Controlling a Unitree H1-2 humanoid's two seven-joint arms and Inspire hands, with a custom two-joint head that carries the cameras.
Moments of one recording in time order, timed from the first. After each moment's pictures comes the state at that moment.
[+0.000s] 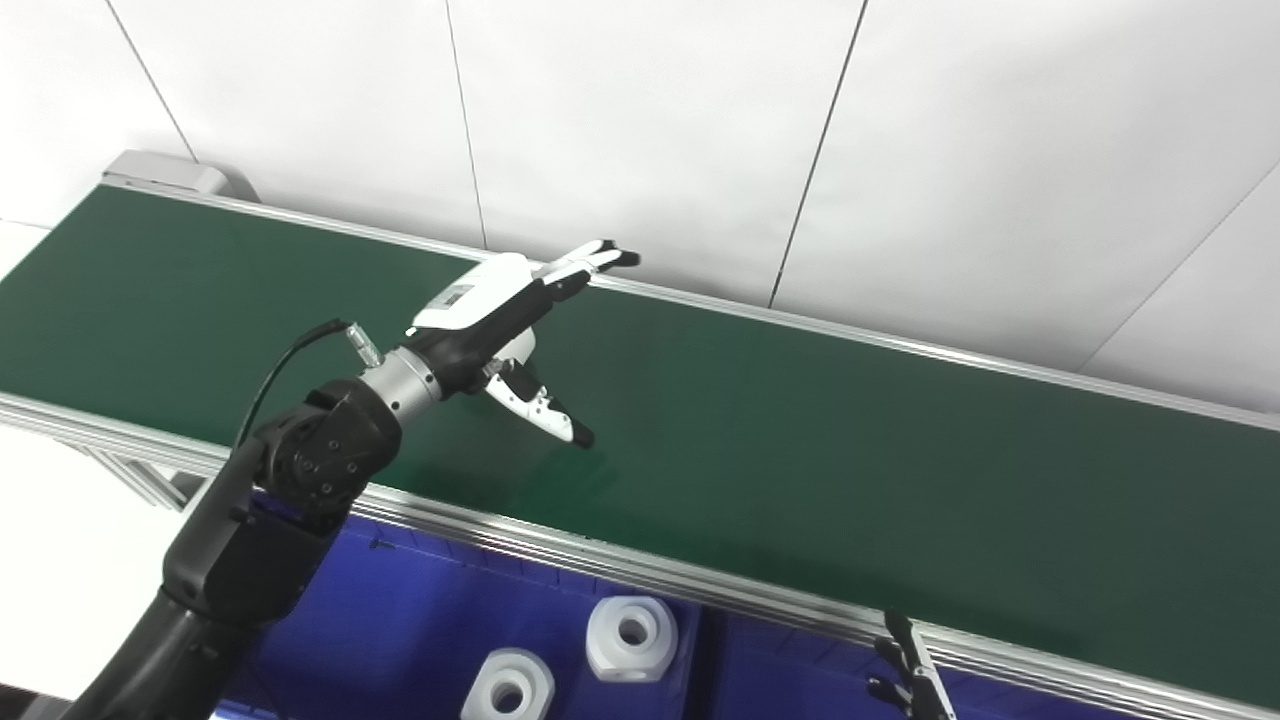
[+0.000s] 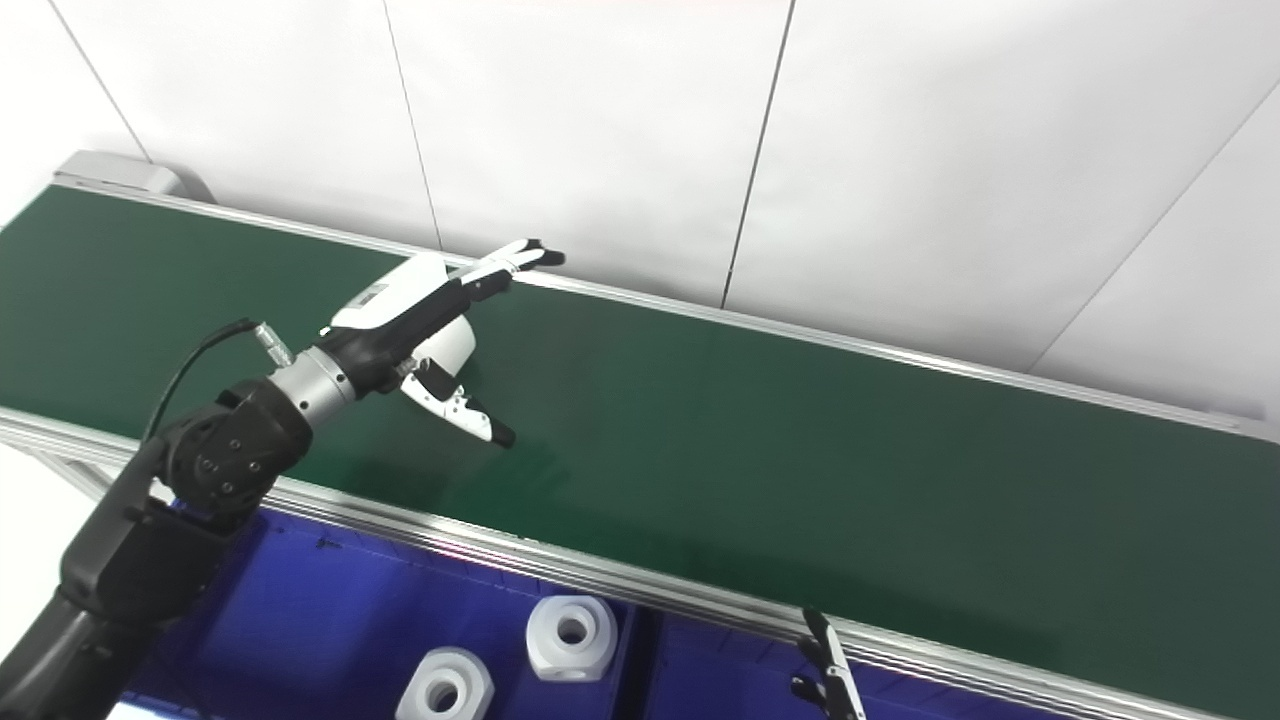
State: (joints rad) left arm -0.15 0.41 -0.12 -0.15 0.54 -0.04 -0.35; right arm 0.58 -0.22 0.22 -0.24 -0.24 -0.28 0.07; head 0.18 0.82
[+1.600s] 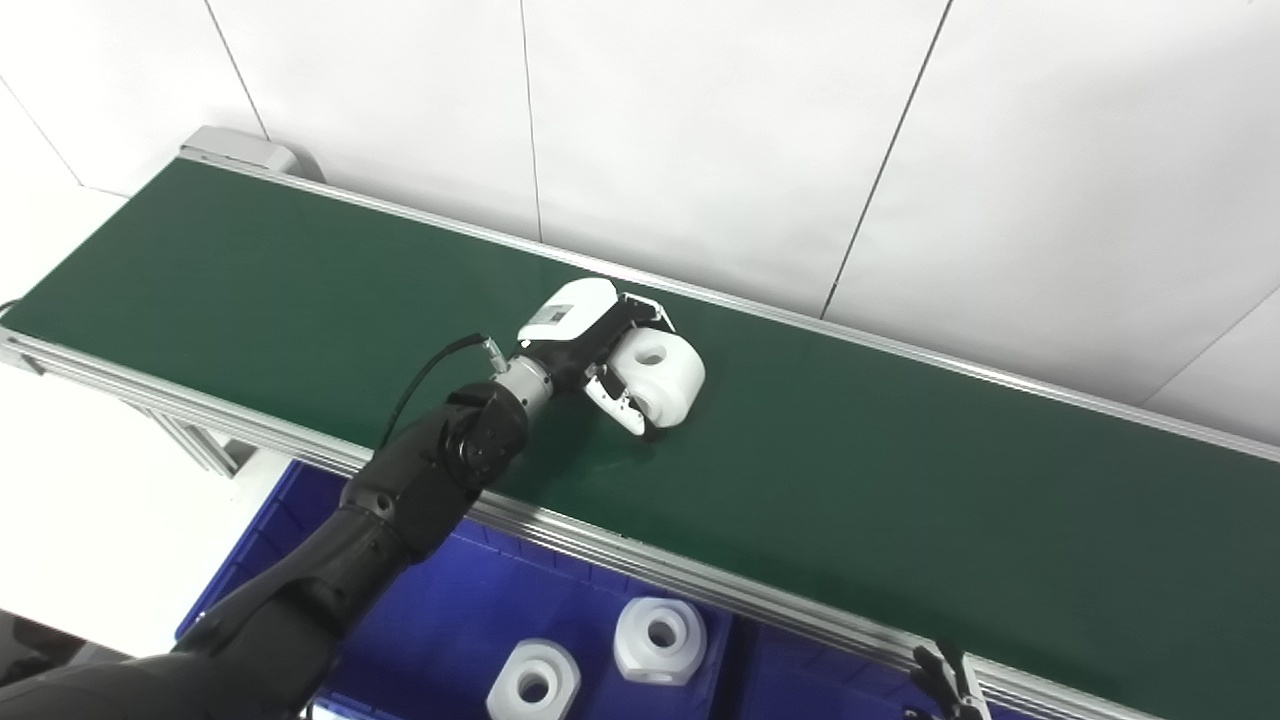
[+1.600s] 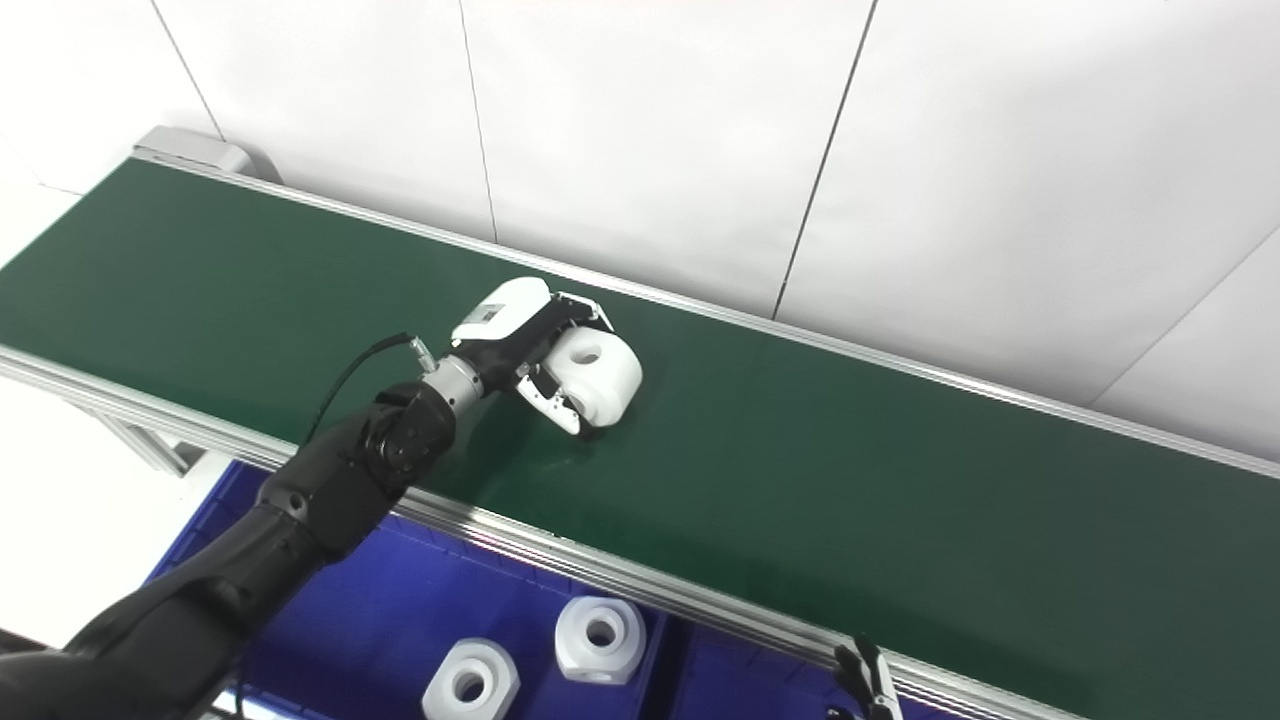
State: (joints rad) left arm -0.31 0.27 -0.24 0.48 0.55 -0.26 0.05; right arm 0.56 -0.22 0.19 -0.18 -0.22 -0.34 0.06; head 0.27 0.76
